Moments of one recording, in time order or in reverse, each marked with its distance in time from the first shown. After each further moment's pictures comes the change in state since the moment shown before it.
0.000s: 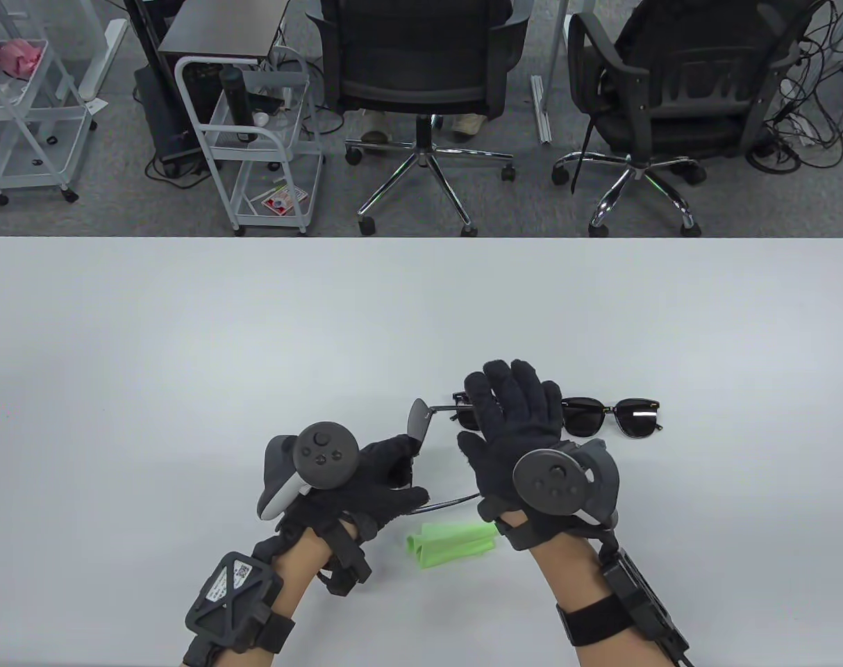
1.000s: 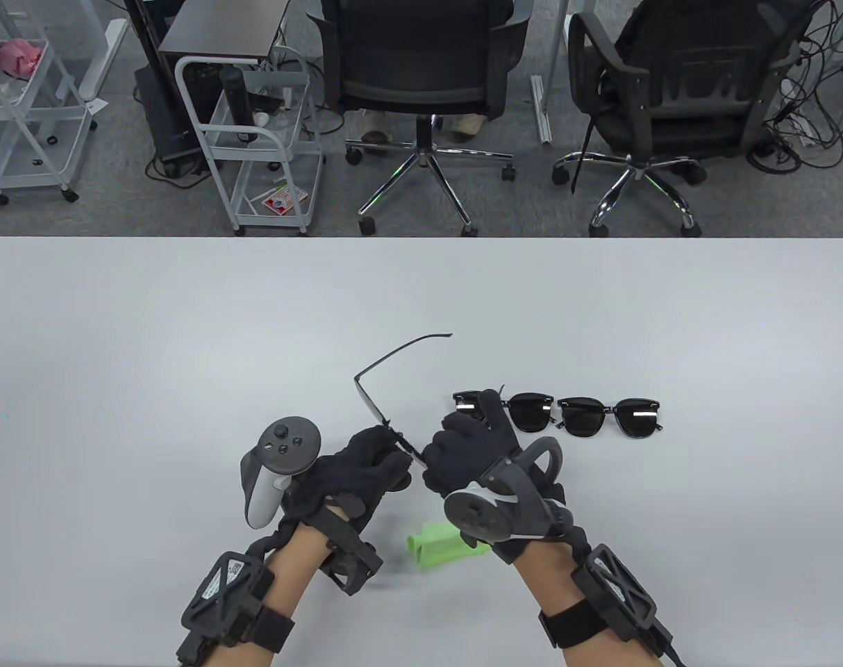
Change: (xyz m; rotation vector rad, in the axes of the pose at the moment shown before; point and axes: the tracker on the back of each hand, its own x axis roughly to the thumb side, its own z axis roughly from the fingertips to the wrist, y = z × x) left_hand -0.014 0.011 0.007 0.116 0.078 0.108; right_hand 0.017 0.024 -0.005 0.193 -0.176 0.238
